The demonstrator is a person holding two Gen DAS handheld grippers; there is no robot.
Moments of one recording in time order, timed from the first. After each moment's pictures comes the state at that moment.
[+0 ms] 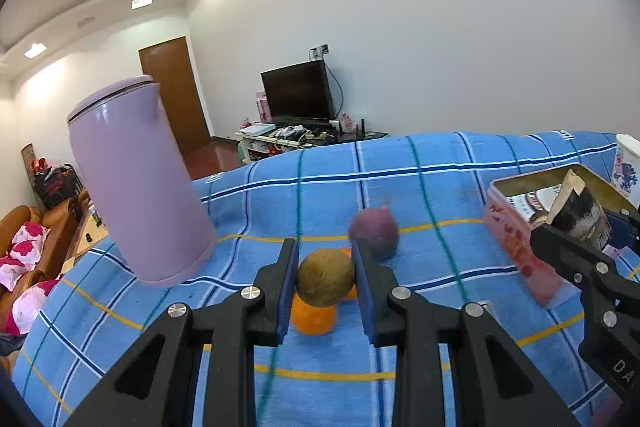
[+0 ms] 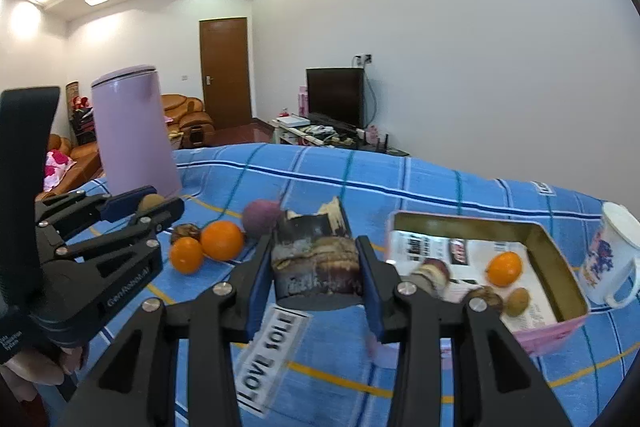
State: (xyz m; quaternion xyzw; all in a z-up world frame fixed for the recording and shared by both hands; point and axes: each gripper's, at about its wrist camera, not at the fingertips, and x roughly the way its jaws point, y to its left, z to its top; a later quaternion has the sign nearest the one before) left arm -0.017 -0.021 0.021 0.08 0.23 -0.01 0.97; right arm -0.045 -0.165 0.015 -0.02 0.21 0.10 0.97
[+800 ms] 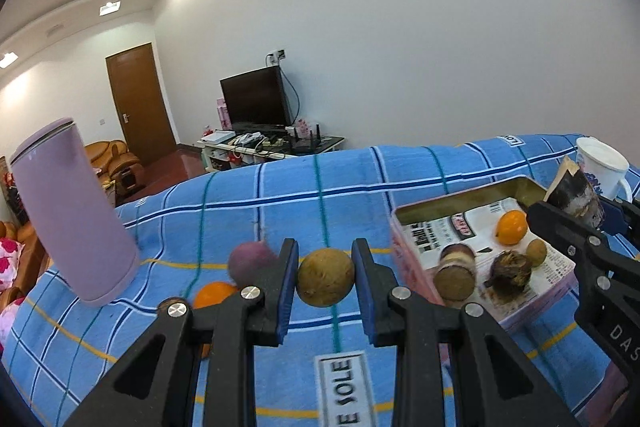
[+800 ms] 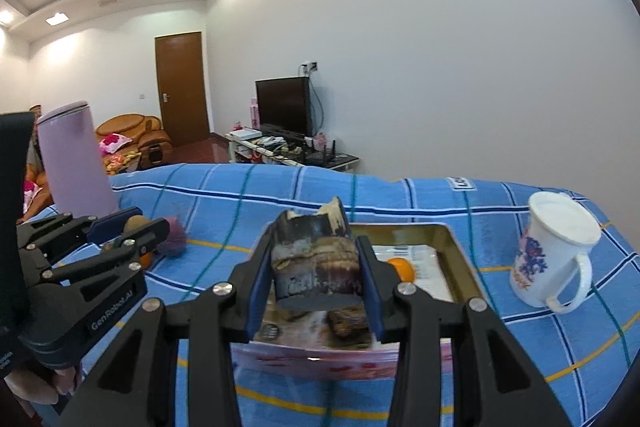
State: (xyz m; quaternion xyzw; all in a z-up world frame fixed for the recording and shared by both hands) left arm -0.004 -0.115 0.028 0.09 0.23 -0.07 0.97; right arm -0.041 -0.262 0.026 0.00 0.20 0.03 0.98
